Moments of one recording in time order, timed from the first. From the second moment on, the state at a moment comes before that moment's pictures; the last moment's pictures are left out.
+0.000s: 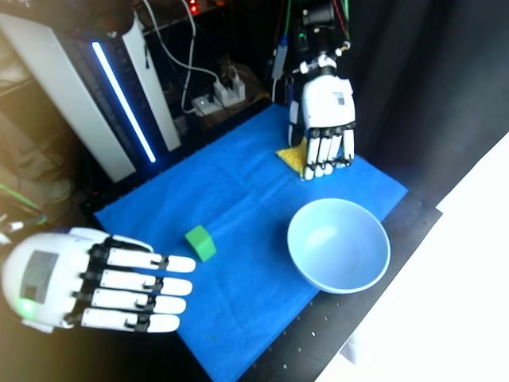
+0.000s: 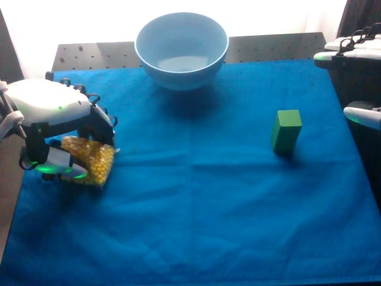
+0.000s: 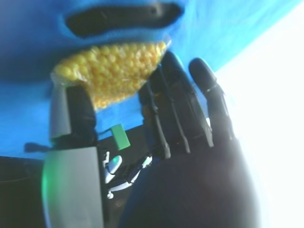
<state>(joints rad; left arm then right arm) 0.69 -0.92 1.13 0.11 -0.24 1.09 -1.05 -1.03 1.36 0.00 1.11 -0.43</state>
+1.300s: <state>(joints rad) 0.29 -1.35 1.61 0.03 -0.25 0.98 -1.05 -1.05 1.39 -0.03 1.11 -0.43</state>
